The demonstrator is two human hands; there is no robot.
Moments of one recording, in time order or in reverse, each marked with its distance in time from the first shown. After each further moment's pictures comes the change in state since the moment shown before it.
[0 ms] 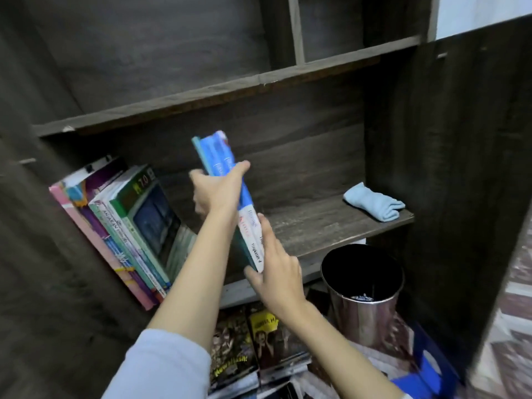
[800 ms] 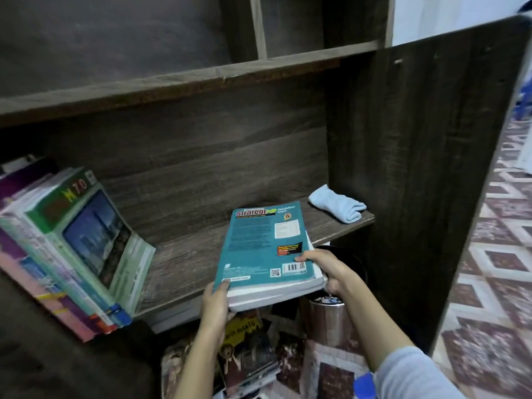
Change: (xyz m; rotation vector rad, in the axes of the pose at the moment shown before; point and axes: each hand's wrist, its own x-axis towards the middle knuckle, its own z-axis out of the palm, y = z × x) left_hand -0.037 -0.187 0.011 -0.063 -0.477 -0.481; right_hand 0.038 0.178 -0.035 1.039 -0.130 0.982
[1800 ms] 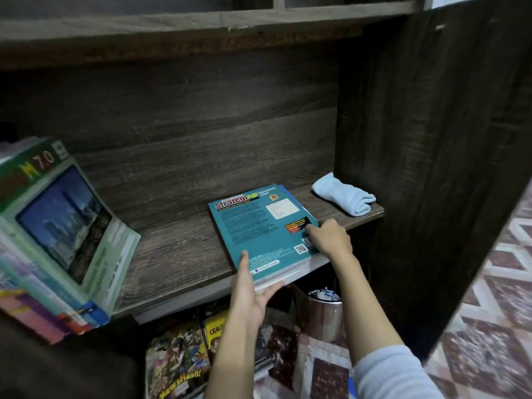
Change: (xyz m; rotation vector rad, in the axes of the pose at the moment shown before) left_hand 0.005 0.010 0.060 -0.520 -0.143 -0.285; right_hand 0.020 -0.038 0.018 -0.915 0.505 -0.202
